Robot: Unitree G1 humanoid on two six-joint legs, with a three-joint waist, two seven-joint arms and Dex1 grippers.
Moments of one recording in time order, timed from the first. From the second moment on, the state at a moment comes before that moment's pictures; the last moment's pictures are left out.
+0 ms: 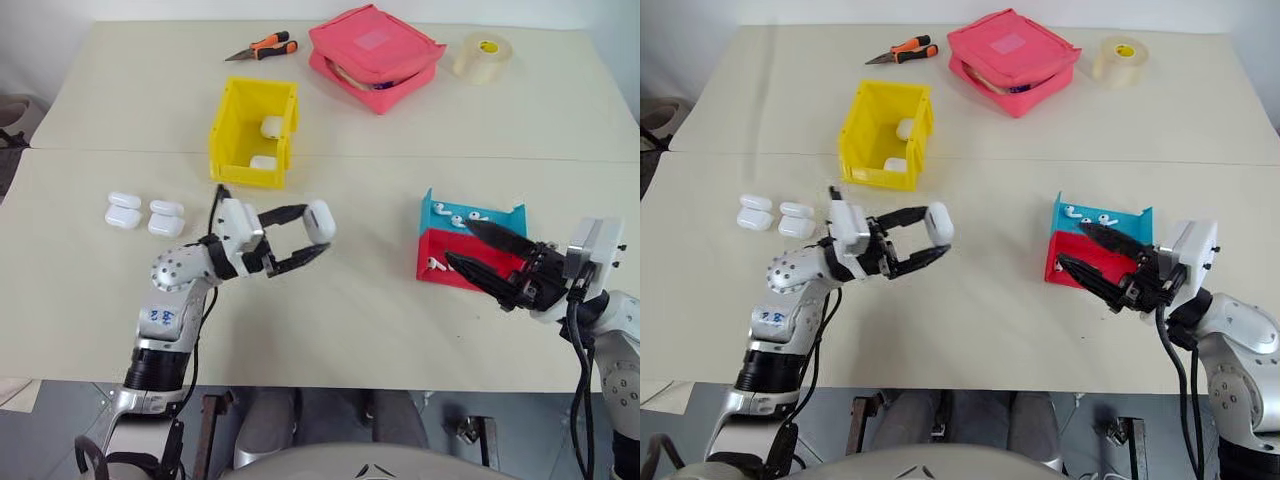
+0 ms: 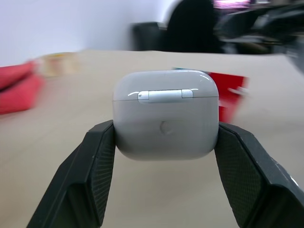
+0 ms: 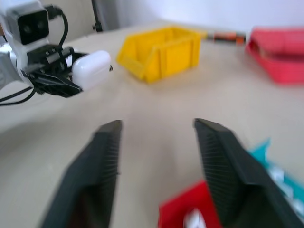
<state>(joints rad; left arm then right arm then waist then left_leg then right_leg) -0.29 0.35 0.03 -0.08 -0.35 0.09 -0.85 0.10 -0.64 -0.37 -0.53 0.72 0.34 0.88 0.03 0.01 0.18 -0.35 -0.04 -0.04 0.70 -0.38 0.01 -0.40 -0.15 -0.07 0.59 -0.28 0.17</state>
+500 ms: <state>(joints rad) -0.71 0.33 0.18 0.33 -0.34 0.20 -0.53 0.10 -0.63 -0.31 -0.53 0.60 0.26 0.86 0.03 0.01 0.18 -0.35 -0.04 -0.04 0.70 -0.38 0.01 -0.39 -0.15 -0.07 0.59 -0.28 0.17</state>
